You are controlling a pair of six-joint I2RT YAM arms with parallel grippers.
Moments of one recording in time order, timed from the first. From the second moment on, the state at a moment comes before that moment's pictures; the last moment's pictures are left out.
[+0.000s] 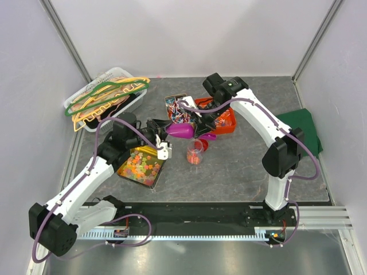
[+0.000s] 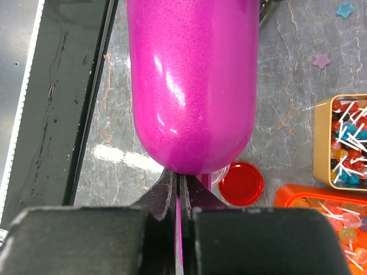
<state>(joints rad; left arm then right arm) -0.49 1.00 0.83 -0.15 0.60 1.39 0.56 1.91 1.94 -1.34 -0.86 -1.05</state>
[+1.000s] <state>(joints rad) -0.56 1.09 1.09 -0.44 0.20 1.02 0.36 1.81 1.97 -1.33 -0.83 -0.99</state>
